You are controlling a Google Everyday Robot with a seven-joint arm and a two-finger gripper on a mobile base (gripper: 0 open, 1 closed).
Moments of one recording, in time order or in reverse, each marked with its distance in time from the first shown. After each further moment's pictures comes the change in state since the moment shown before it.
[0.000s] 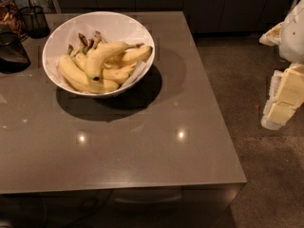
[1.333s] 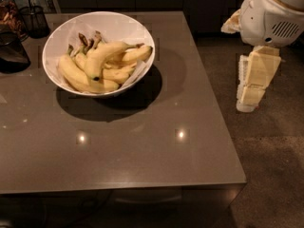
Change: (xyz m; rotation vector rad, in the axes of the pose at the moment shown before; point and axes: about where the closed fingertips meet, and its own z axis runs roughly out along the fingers) arm -0.054 -0.017 0.008 -0.045 -0.010 -0.191
